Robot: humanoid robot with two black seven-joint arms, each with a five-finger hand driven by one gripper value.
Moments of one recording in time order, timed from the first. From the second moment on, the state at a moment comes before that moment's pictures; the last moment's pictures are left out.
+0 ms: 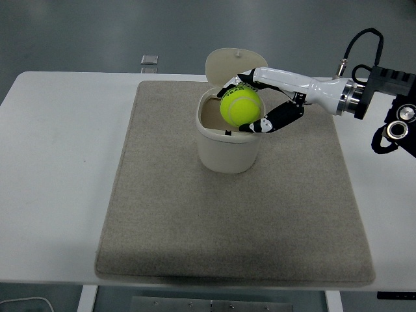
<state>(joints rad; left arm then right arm) 0.05 0.00 -0.13 -0.11 0.09 -0.10 0.00 0.96 -0.49 0.61 1.29 -1.32 0.32 0.26</state>
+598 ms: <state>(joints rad) 0.05 0.00 -0.13 -0.11 0.09 -0.10 0.00 0.96 -0.48 0.60 1.29 -1.31 0.29 0.26</state>
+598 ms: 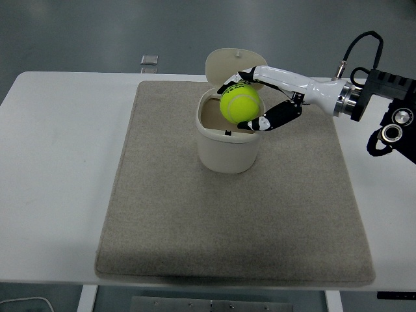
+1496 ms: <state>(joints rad) 0.05 0.00 -0.13 -0.11 0.09 -0.10 0.00 0.94 -0.55 0.62 1.29 -1.06 0.52 0.26</state>
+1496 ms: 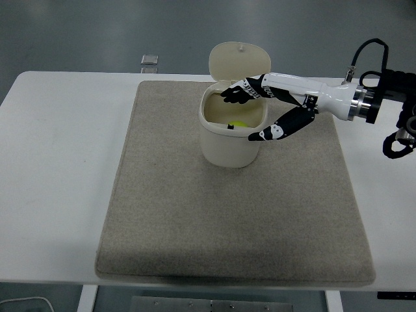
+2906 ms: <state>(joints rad) 0.05 0.00 -0.13 -0.11 0.09 -0.10 0.00 0.86 -0.51 0.62 0.80 0.01 0.48 -0.03</state>
